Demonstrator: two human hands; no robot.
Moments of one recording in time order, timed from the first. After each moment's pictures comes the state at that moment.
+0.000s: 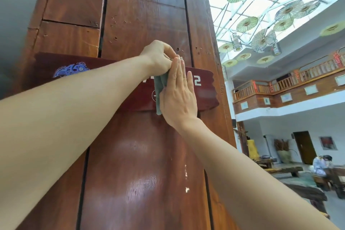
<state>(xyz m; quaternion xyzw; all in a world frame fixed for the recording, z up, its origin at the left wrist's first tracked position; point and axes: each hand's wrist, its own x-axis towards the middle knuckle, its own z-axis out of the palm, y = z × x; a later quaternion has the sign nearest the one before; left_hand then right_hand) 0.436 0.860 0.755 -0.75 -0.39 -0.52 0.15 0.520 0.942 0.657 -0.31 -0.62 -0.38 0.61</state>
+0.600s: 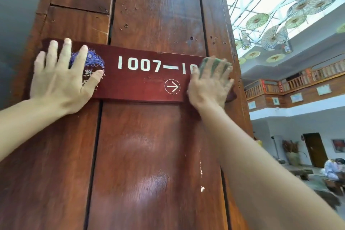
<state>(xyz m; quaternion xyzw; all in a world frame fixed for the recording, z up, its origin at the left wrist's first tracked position) 0.219 0.896 0.680 -0.44 -0.53 -0.44 0.57 0.541 0.990 0.683 -0.49 -0.53 -0.24 0.65</state>
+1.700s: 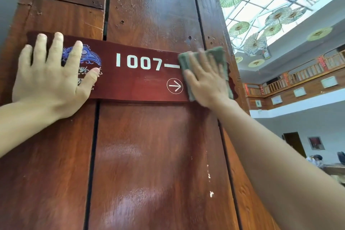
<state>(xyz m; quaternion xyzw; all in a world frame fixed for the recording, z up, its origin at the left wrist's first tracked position) 0.196 0.932 0.693 -0.42 -0.44 -0.48 0.63 0.559 0.994 0.695 -0.42 -0.62 -0.37 0.56</state>
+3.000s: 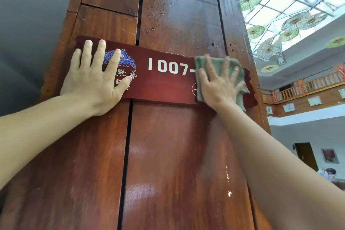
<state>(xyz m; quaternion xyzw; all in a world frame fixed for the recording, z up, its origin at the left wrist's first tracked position) 0.218 0.879 0.671 -0.48 -0.57 -0.37 0.56 0.514 0.977 0.700 -0.47 -0.58 -0.25 0.62</state>
